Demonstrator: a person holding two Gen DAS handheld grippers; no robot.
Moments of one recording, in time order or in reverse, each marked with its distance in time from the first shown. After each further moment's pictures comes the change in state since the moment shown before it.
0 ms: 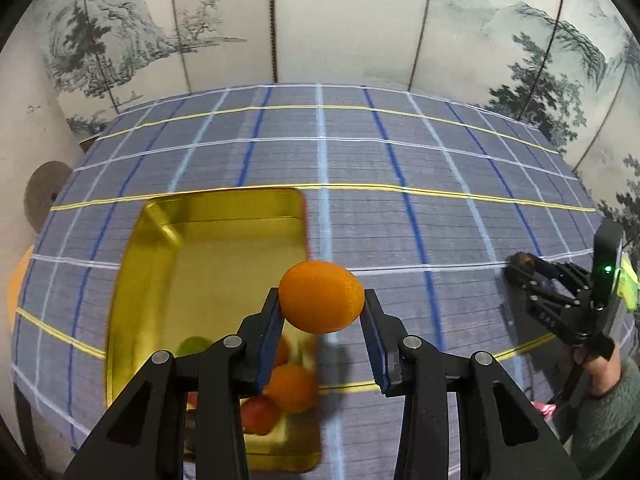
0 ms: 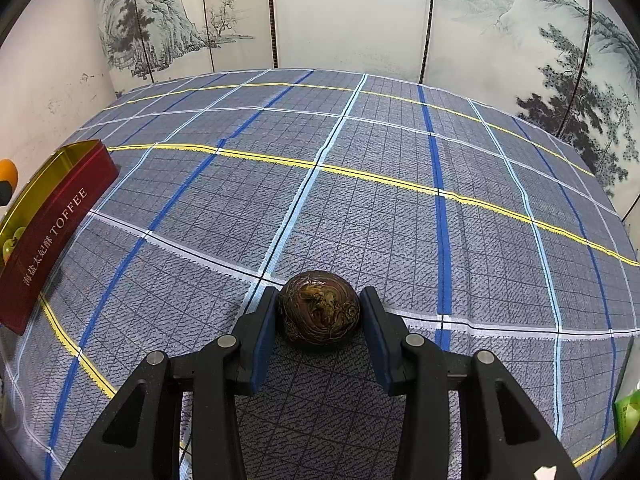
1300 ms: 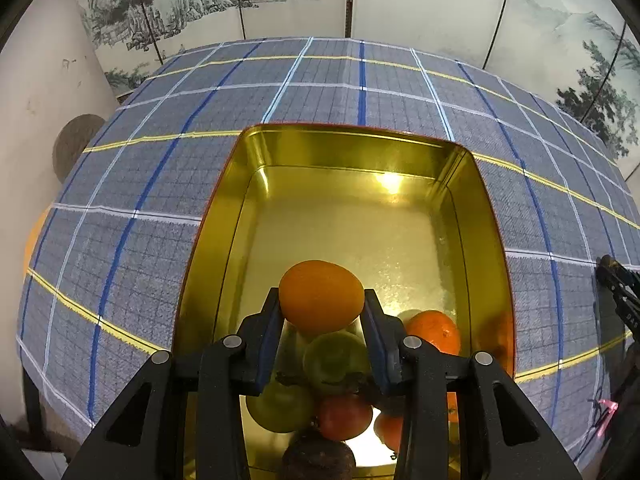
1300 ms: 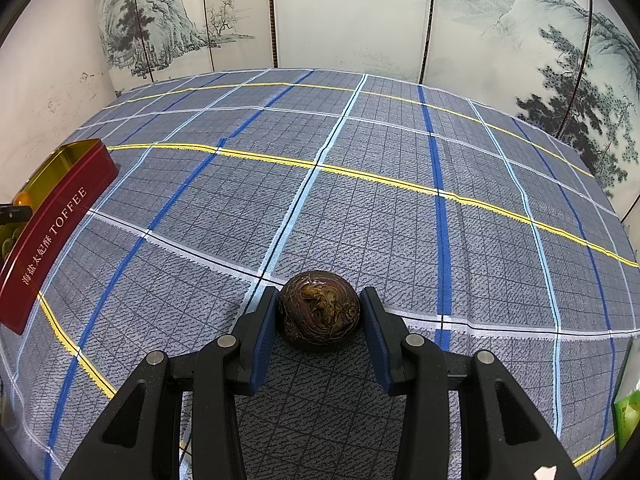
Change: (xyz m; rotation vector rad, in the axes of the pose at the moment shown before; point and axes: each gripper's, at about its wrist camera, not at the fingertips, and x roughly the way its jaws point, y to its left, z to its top) left arm 0.055 0.100 -0.021 -0.110 0.105 0.111; right arm 0.000 0.001 0.000 -0.002 0.000 -0.002
